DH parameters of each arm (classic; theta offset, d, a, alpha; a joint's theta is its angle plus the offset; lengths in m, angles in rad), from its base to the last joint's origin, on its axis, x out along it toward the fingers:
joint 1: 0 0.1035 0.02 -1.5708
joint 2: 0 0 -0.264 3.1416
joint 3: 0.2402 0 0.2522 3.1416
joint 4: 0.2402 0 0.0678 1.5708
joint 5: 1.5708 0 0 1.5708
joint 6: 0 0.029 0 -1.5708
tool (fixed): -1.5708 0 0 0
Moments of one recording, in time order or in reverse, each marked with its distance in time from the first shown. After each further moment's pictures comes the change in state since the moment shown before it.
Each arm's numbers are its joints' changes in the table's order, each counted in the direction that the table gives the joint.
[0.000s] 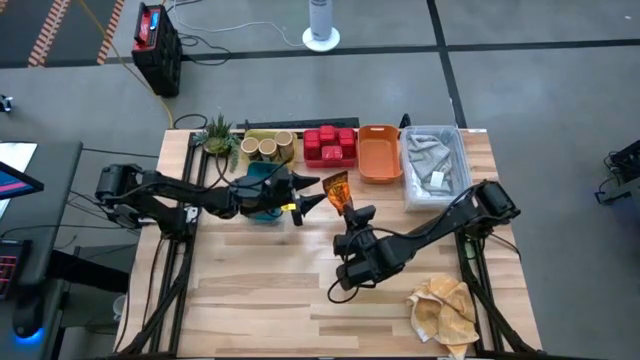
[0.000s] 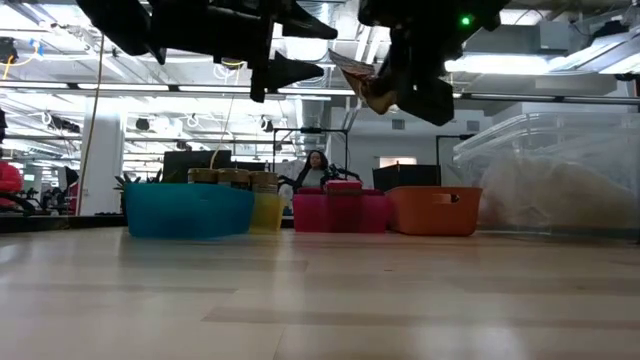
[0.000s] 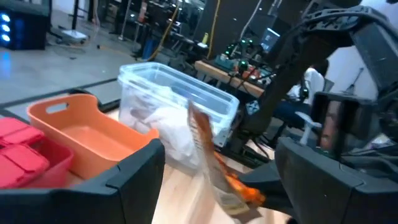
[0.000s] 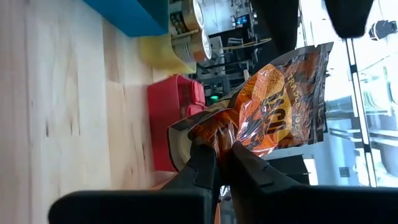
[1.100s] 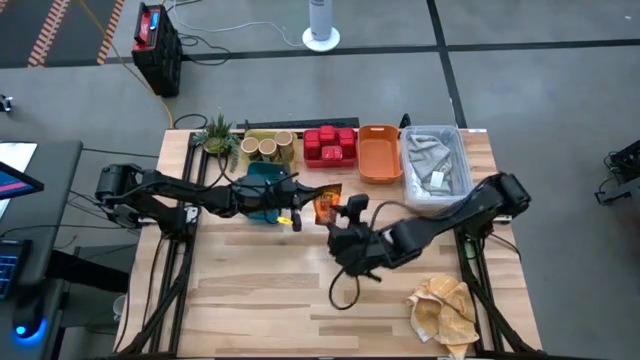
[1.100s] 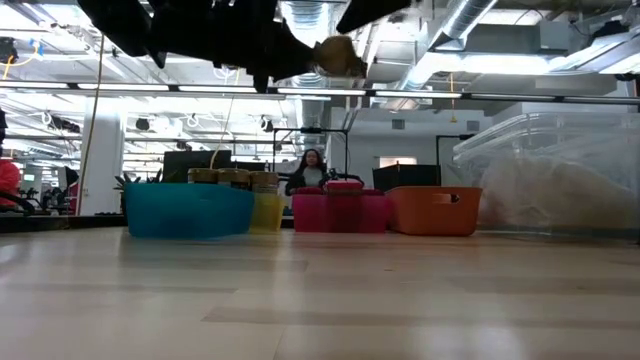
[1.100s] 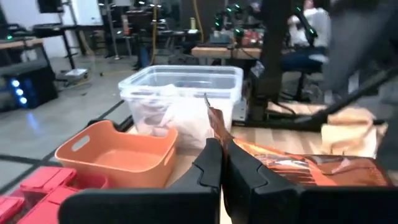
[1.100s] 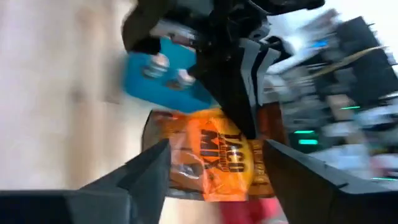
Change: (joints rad) left arm 0.017 0.000 0.000 0.063 -0.060 0.381; right arm -0.016 -0.125 0.138 -0.189 0.303 -0.137
